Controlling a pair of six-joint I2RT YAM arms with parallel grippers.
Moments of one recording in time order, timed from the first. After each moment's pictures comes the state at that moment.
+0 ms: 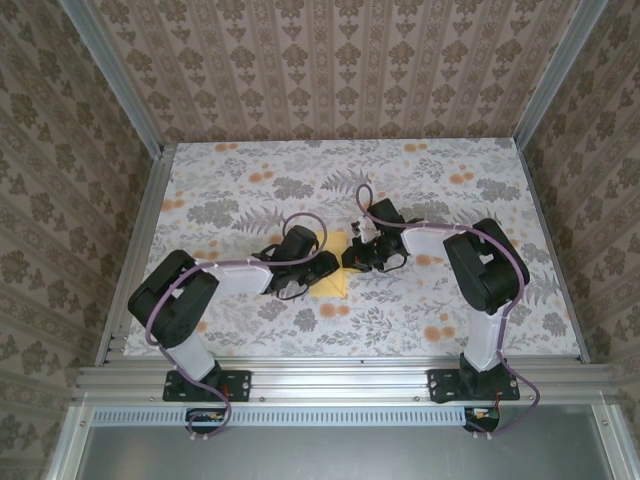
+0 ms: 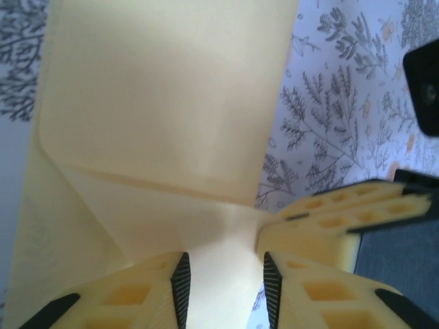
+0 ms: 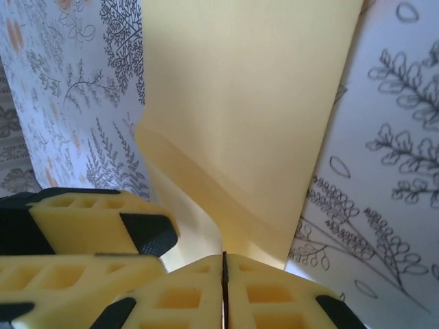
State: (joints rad) left arm -0.78 1.66 0.74 0.10 0.21 -1.09; right arm 0.44 1.91 1.05 -0.25 -0.67 0.55
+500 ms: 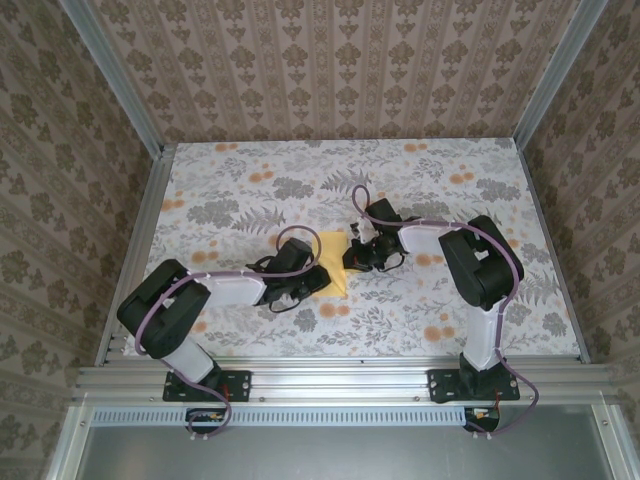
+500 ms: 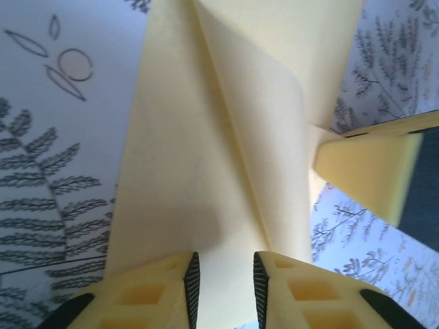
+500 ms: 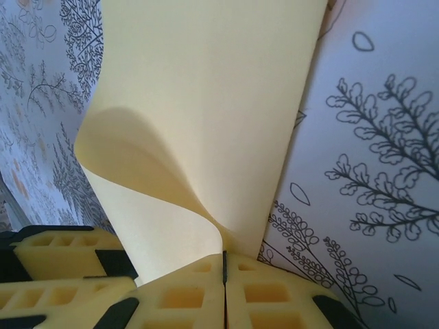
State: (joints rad) left arm -0.80 1.59 0.65 0.06 0.18 -1.10; right arm 0.44 1.95 1.08 -0.30 -0.63 0.49
